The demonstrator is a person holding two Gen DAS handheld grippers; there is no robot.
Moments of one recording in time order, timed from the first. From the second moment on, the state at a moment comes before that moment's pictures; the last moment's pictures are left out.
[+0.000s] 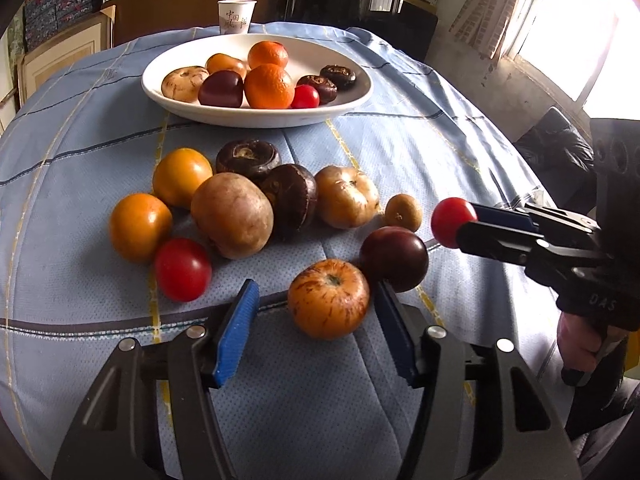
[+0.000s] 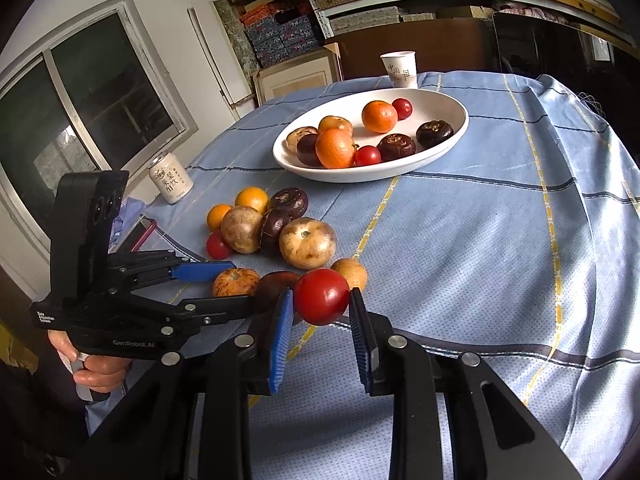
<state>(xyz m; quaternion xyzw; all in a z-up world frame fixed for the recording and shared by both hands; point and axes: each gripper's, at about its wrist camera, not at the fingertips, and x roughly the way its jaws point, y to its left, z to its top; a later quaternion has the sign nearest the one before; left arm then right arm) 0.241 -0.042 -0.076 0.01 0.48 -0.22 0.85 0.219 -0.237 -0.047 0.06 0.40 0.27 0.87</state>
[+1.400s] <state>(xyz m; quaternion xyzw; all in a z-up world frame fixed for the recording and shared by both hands) 0.418 -0.005 0.011 0.00 0.42 -0.14 0.90 0.380 -0.228 -0.019 0.11 0.35 0.21 0.90</state>
